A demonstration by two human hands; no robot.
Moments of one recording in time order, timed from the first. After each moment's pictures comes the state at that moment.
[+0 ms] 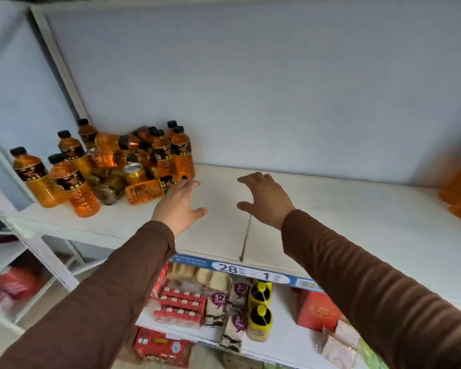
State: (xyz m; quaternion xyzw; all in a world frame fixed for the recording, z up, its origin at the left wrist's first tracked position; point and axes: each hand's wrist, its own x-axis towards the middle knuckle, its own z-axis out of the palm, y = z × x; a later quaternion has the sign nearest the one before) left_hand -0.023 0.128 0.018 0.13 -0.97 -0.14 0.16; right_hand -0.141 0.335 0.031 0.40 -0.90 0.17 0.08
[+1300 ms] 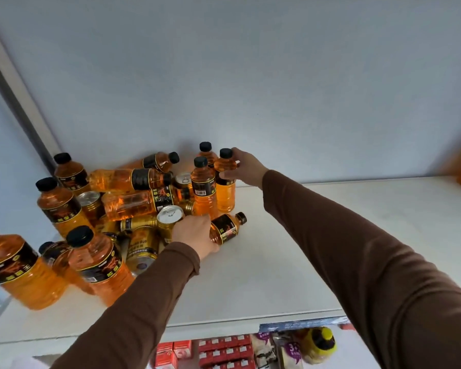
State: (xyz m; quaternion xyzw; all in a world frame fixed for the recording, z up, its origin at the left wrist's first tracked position) left_hand -0.106 -0.103 -0.009 0.03 -1.00 0.02 0.00; right_hand -0.261 0.037 0.055 0.24 -0.86 0.44 -0.05
